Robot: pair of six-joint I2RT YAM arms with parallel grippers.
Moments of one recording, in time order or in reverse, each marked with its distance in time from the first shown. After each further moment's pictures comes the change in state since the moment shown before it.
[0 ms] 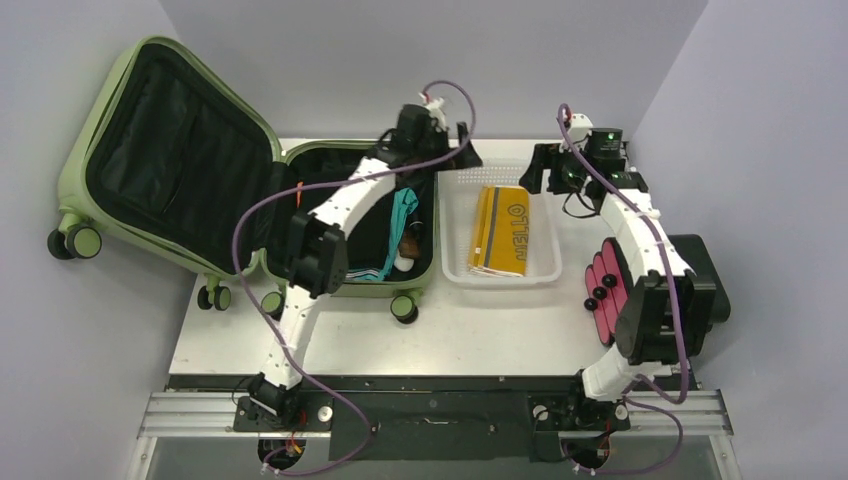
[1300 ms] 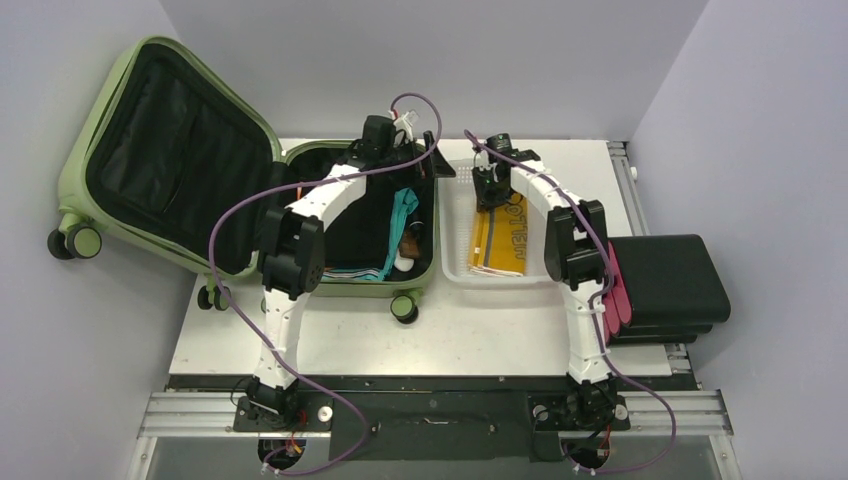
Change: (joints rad) left arm 0.169 -0.201 -0.392 0.158 0.242 -0.105; right arm 0.286 0.778 0.616 -0.292 0.343 0.074
